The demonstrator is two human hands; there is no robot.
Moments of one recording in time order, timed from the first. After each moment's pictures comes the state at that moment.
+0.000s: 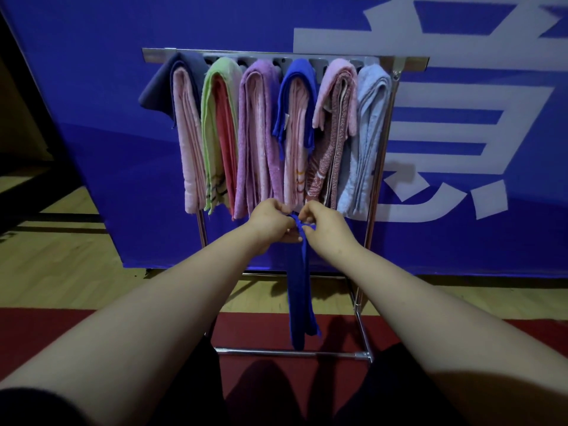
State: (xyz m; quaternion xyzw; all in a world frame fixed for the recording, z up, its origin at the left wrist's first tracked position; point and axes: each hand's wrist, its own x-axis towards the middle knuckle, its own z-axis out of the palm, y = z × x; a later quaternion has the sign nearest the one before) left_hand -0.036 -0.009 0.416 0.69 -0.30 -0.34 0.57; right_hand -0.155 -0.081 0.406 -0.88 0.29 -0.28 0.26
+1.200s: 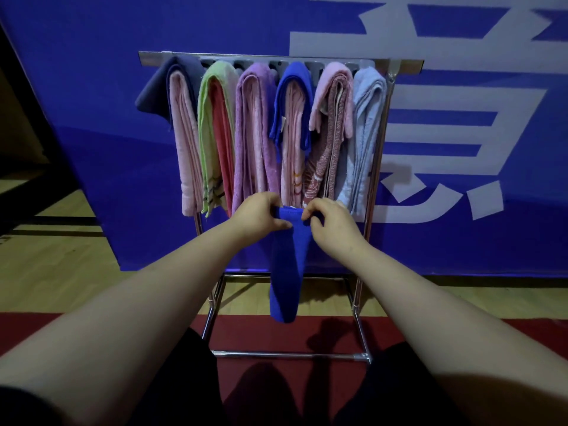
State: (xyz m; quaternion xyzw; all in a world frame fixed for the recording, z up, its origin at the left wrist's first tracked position) left_hand -0.011 0.001 0.430 0.77 -0.54 -0.06 0.33; right_hand -0.162 -0.100 0.407 -0.88 0.24 -0.33 0.22
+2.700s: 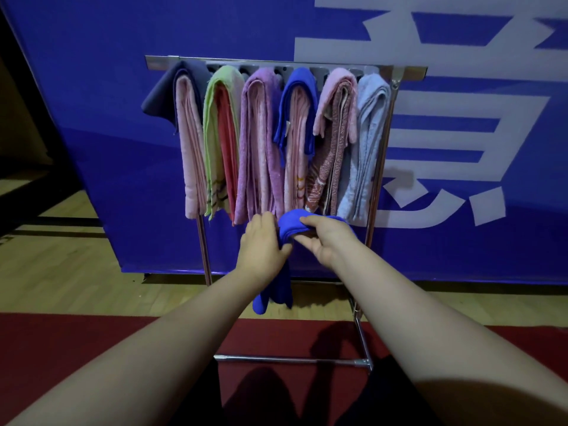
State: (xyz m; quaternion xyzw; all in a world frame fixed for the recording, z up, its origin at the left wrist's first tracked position) left_hand -0.041 0.018 0.376 0.81 -0.46 0.07 0.35; right_hand -0.128 -0.076 0.416 -0.40 0.37 -0.31 0.78
